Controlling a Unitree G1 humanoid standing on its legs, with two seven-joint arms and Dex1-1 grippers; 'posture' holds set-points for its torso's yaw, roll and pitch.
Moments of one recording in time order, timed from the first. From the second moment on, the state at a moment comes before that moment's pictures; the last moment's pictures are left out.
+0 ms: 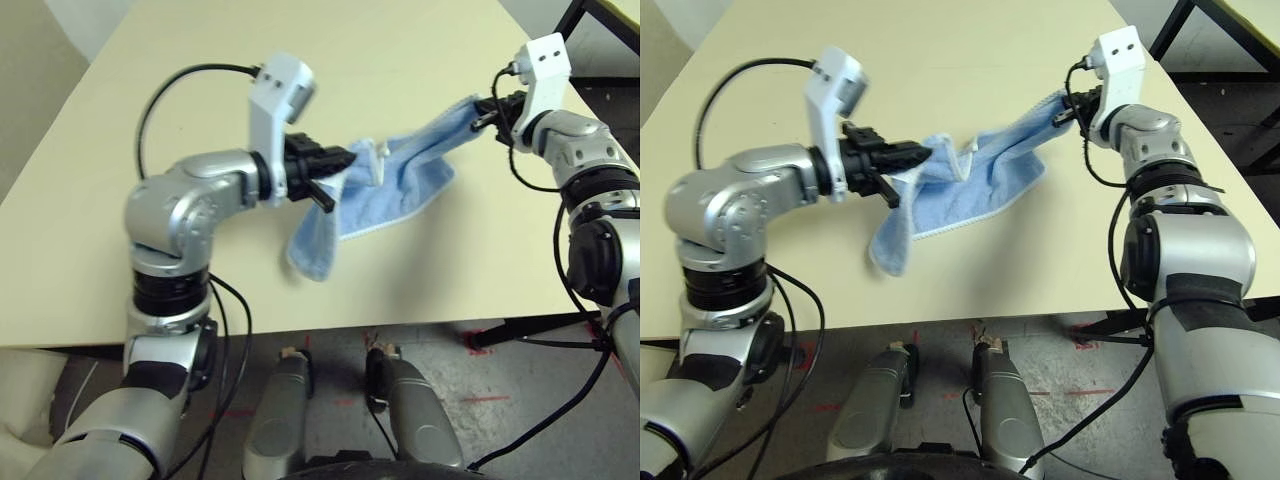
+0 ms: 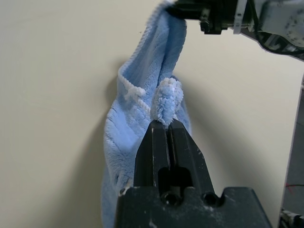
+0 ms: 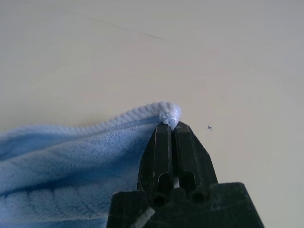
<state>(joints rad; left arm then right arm) -0.81 0.38 0.12 -0.37 -0.43 1.30 -0.64 -1.25 -0.58 -0.14 1.34 -0.10 -0.08 0.60</state>
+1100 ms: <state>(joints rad) -0.83 0.52 0.42 -0.17 -0.64 1.15 -0.52 -1.29 -0.76 -0.23 1.30 0.07 0.13 1.47</state>
